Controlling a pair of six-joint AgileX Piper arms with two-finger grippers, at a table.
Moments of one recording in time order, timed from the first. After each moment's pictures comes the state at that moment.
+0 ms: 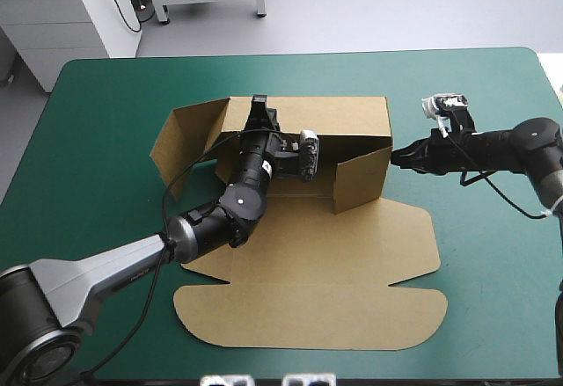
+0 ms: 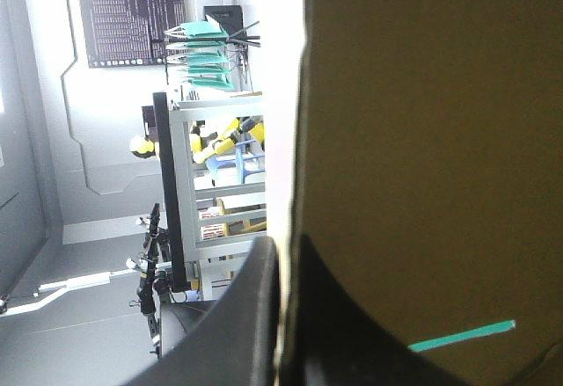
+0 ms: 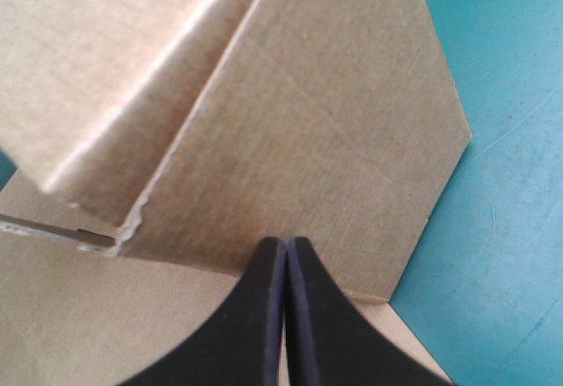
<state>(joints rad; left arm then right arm) -0.87 1.65 -1.14 1.70 0.63 -0.38 -0.12 1.54 -1.15 0.98 0.99 -0.96</state>
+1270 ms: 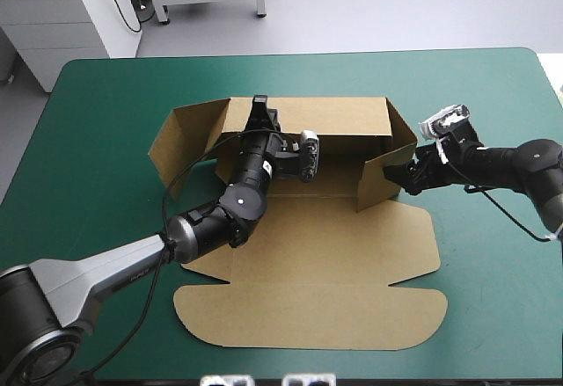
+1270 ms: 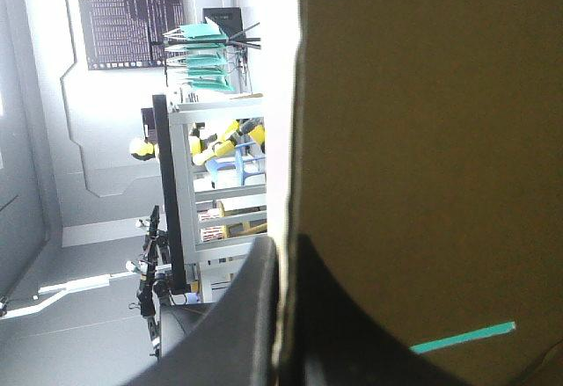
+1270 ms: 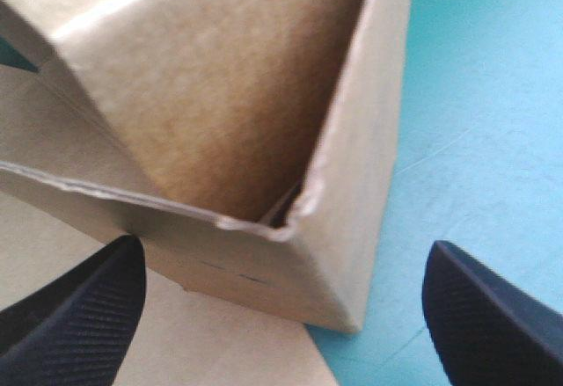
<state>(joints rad) -0.87 1.65 -1.14 1.70 0.62 -0.38 -0.12 1.45 -1.01 0.99 0.82 -1.27</state>
